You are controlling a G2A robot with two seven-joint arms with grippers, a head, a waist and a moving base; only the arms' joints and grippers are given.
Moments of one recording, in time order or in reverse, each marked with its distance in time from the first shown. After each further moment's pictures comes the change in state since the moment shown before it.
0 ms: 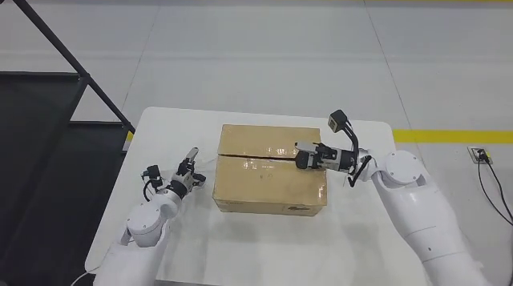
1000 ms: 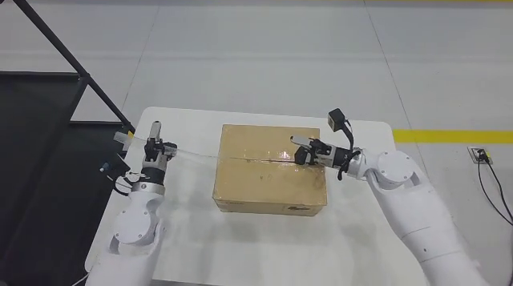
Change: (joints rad) left arm 0.126 -0.007 -0.089 -0.340 0.141 -0.200 0.335; right arm 0.009 -0.007 -0.044 0.004 -0.051 0.086 -0.154
